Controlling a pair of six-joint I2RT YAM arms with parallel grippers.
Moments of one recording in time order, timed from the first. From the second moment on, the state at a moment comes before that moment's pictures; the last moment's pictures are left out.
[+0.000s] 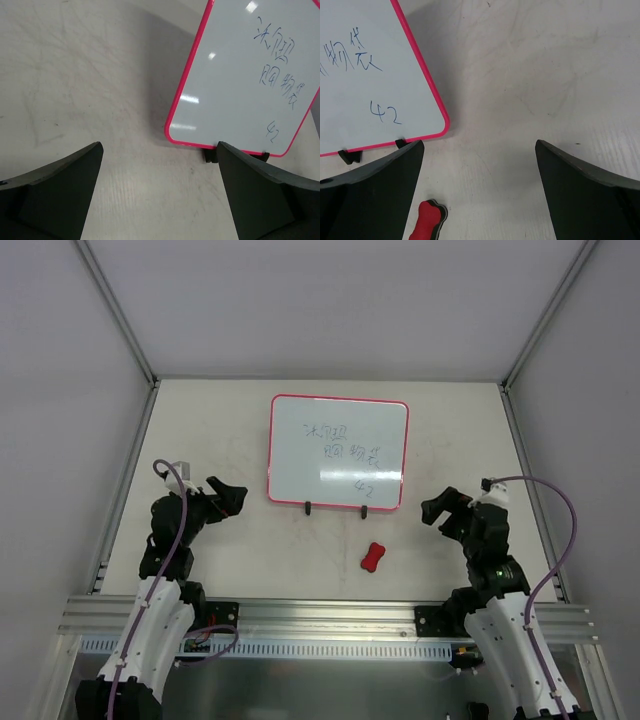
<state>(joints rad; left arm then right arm) -0.02 0.52 0.23 0.03 0.25 -0.55 0.15 0.42 0.31 -0.36 0.04 0.53</state>
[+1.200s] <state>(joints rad) 0.08 1.56 0.59 0.74 0.82 -0.66 0.80 0.68 0.59 -0.75 0.19 0.93</state>
